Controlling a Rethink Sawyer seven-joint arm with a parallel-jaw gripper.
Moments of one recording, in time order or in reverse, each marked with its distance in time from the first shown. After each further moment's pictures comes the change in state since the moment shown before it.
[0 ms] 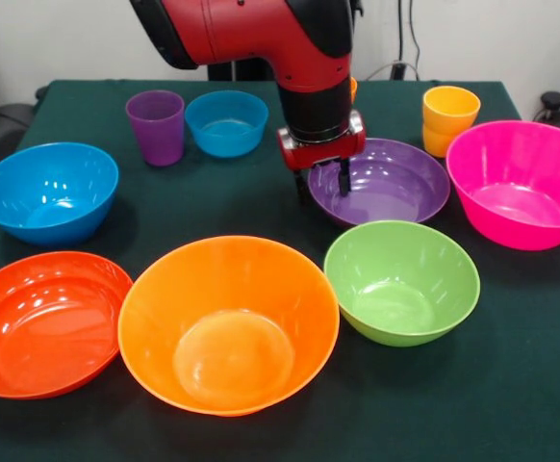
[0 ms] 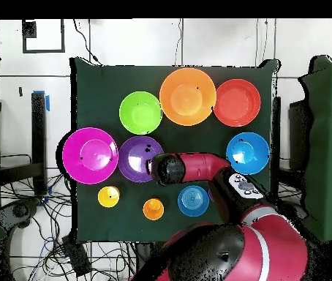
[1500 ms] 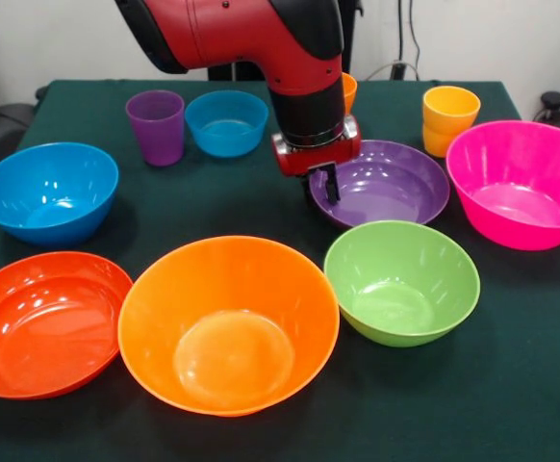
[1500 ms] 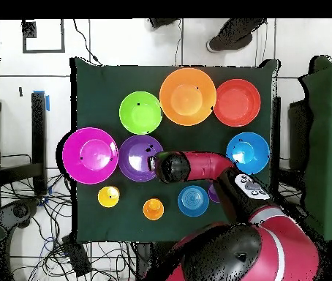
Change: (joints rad) arm -0.045 0.009 0.036 -0.004 0.000 -0.019 0.000
